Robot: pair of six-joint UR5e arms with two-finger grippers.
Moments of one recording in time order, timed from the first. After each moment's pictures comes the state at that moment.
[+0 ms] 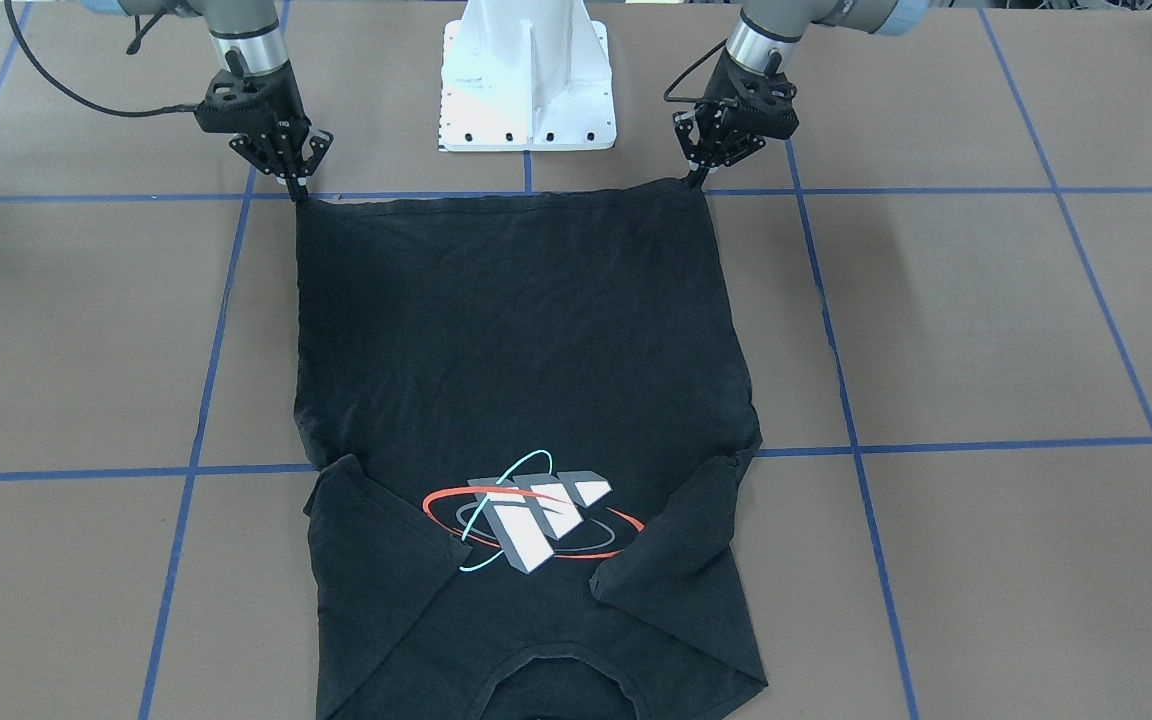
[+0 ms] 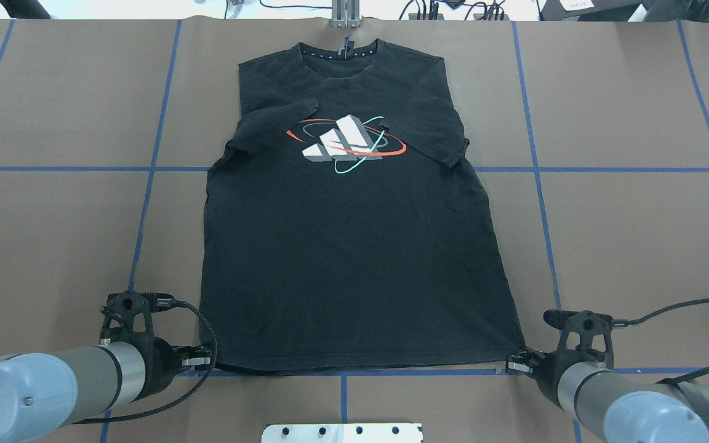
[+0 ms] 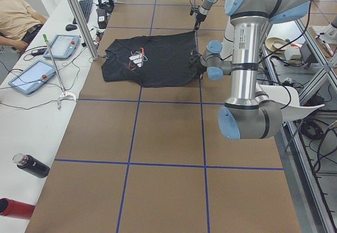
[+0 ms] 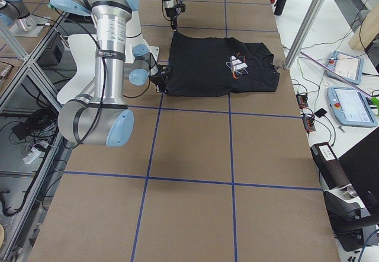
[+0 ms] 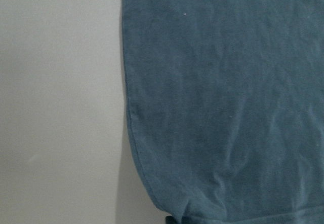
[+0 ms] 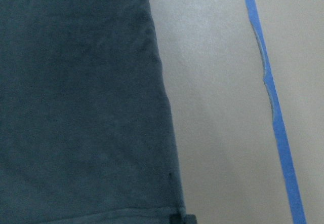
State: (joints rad) left arm -0.16 -1.58 -2.18 -2.01 -1.49 -1.43; right arm 0.05 -1.74 2.23 -1.24 1.29 1.64
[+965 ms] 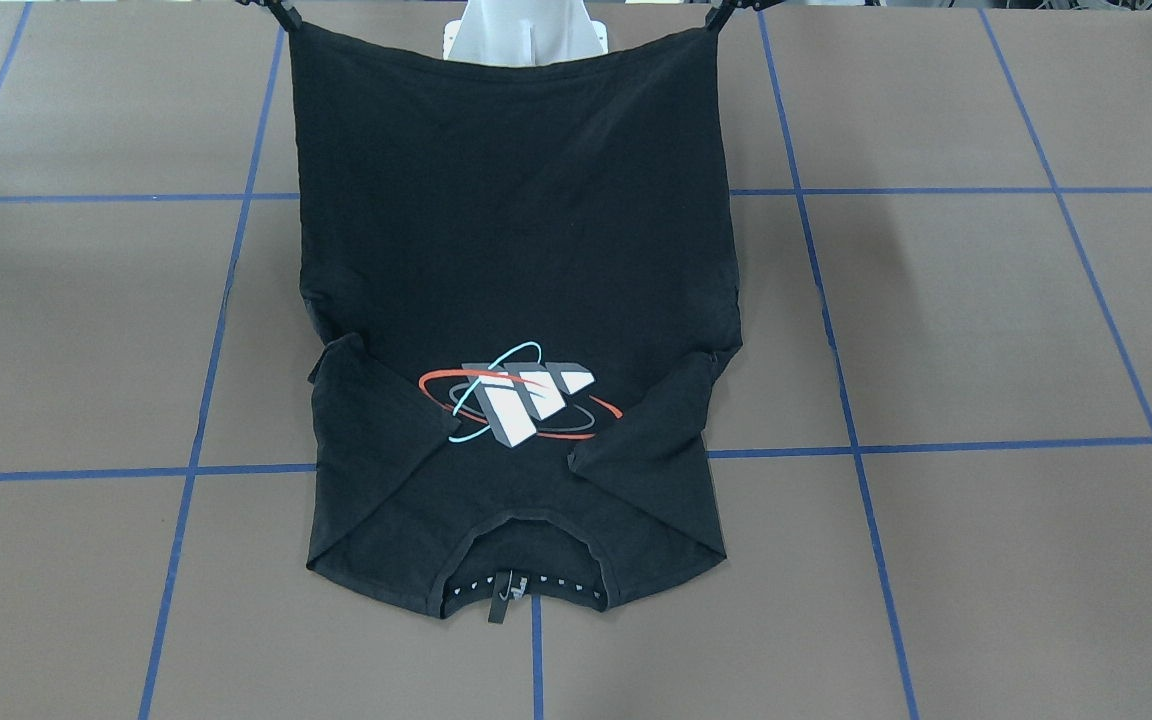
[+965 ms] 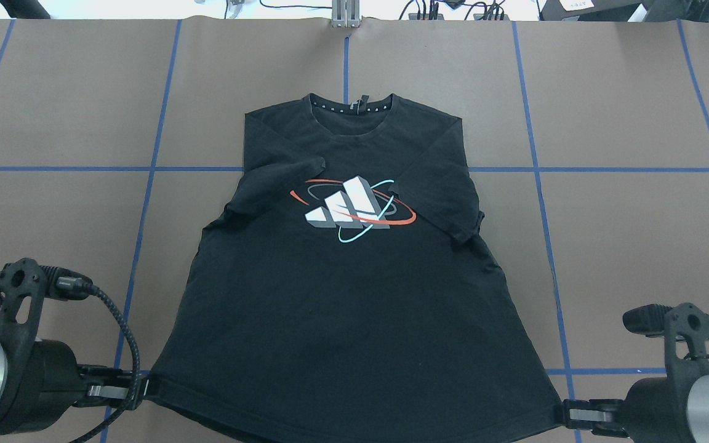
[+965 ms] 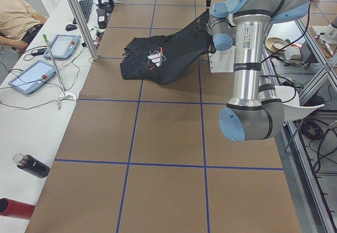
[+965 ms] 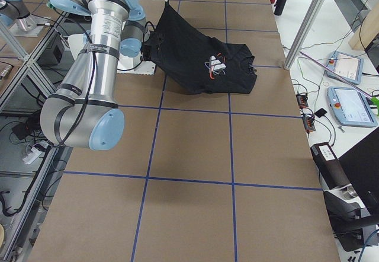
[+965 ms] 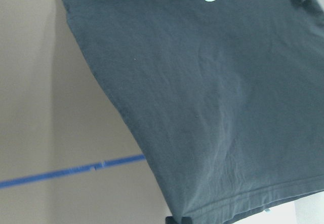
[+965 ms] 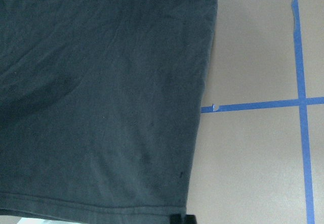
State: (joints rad) left arm -0.27 -1.58 -2.61 -1.65 -1.80 -1.31; right arm 0.13 -1.86 2.66 -1.32 1.69 1.62
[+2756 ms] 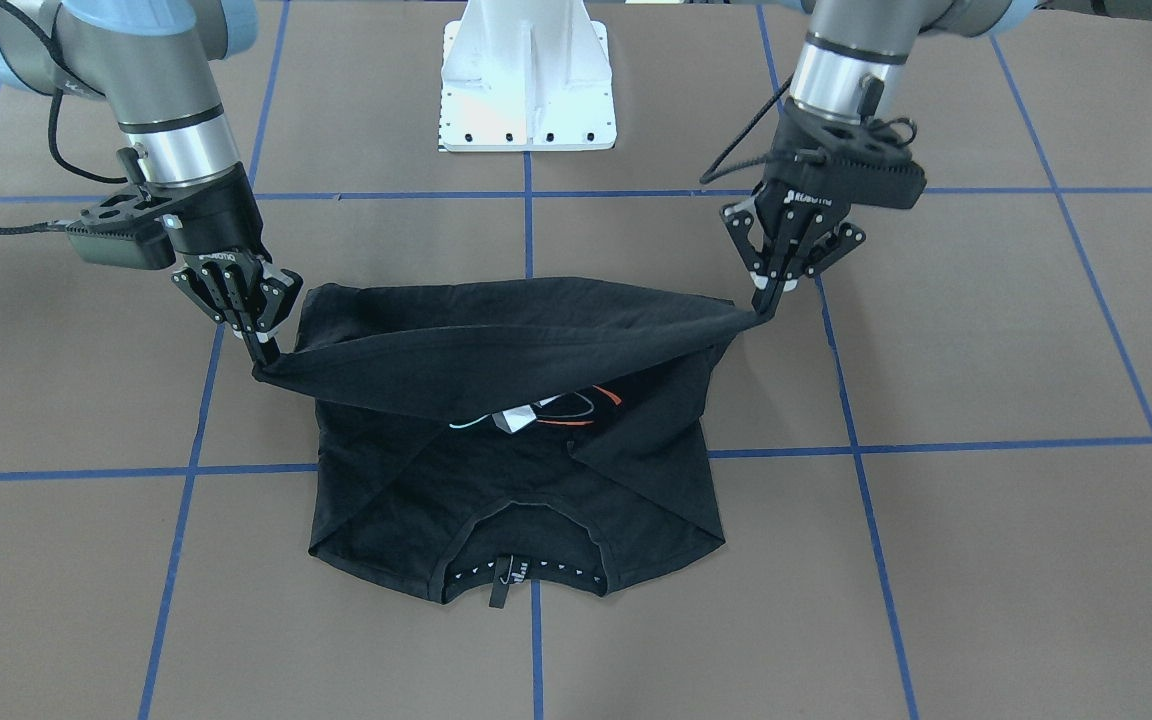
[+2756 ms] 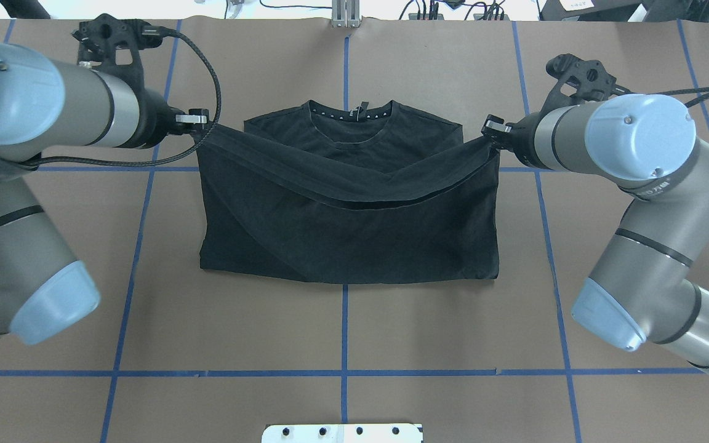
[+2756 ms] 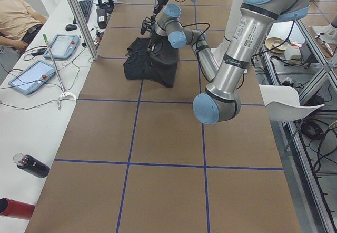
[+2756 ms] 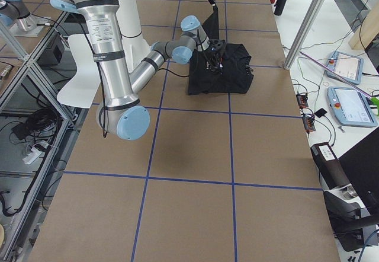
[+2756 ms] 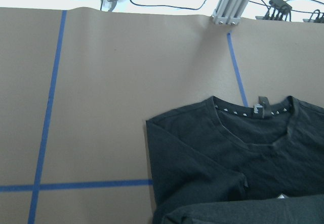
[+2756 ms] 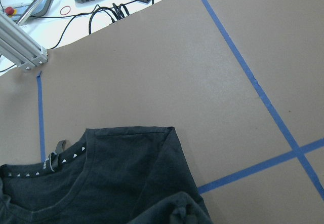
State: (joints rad) left arm -0.75 -2.04 -1.96 -1.73 -1.68 -1.09; right arm 0.71 -1.22 1.95 -1.34 1.60 1.50
